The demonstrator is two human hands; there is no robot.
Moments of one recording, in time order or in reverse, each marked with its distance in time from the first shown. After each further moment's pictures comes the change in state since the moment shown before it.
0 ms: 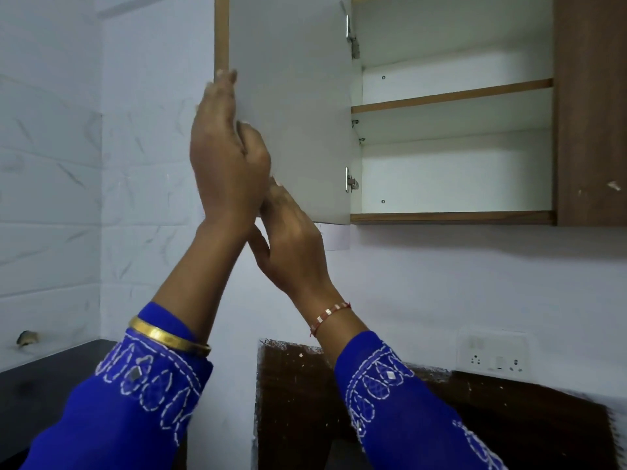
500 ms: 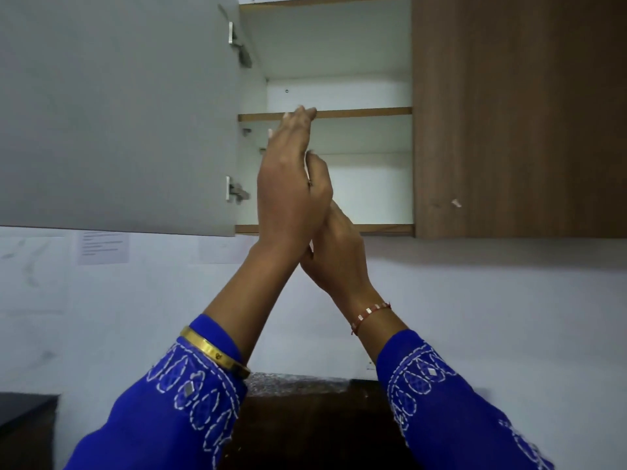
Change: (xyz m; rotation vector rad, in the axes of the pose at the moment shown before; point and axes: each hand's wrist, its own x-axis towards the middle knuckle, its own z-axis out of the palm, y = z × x) left_hand -0.095 0.152 0.175 -0.300 -0.200 0.018; right_hand -0.031 0.188 -0.183 -0.283 -0.105 0.045
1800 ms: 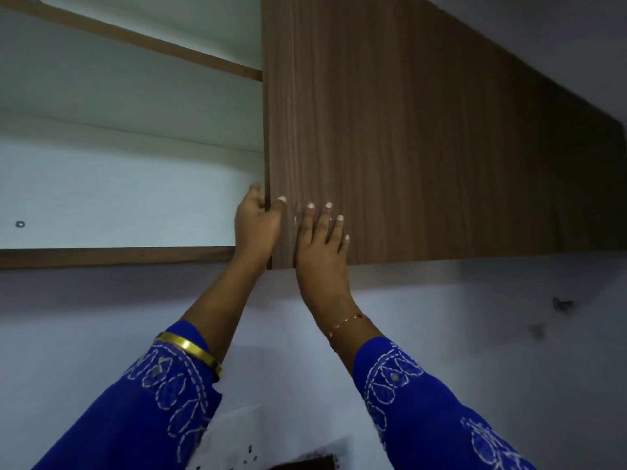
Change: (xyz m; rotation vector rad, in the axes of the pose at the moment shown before) left_hand -0.020 -0.089 0.340 -0.751 -0.384 -0.597; right_hand -0.048 0.306 -0.011 -0.954 -0.534 0.461
